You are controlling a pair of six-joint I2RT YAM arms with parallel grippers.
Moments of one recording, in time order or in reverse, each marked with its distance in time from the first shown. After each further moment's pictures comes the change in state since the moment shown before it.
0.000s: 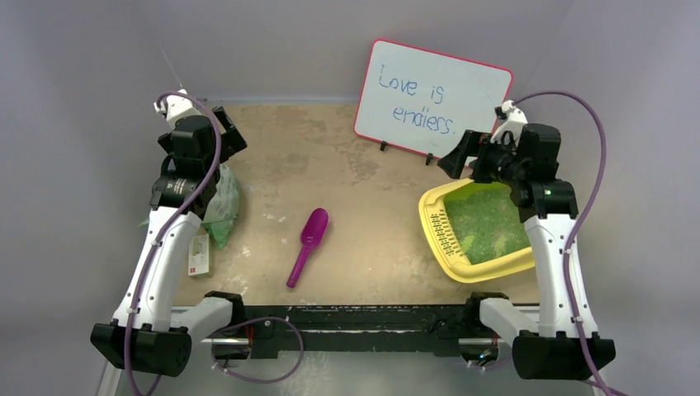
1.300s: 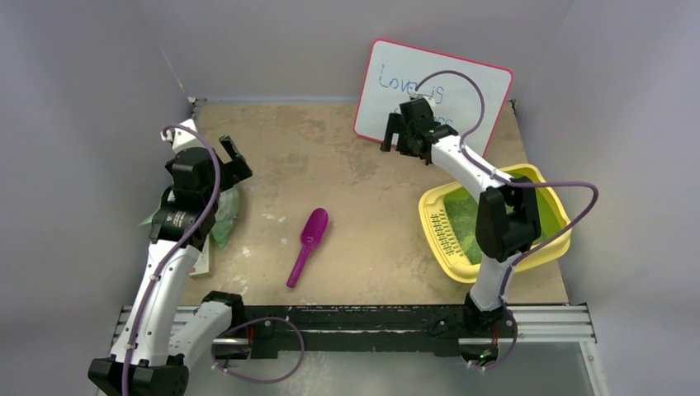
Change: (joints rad) left arm -0.011 -0.199 -0.225 -0.003 0.113 -0.004; right arm 0.458 0.809 0.305 0.188 0.723 0.227
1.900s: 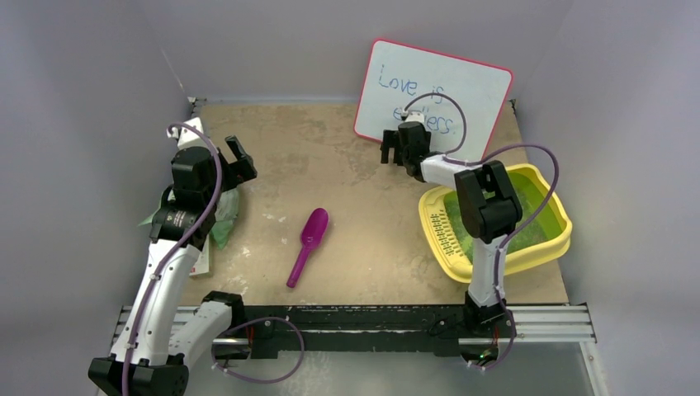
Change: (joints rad) left arm 0.000 0.002 -0.003 0.013 0.106 0.027; right arm -0.053 0.204 -0.237 0.632 -0.055 -0.196
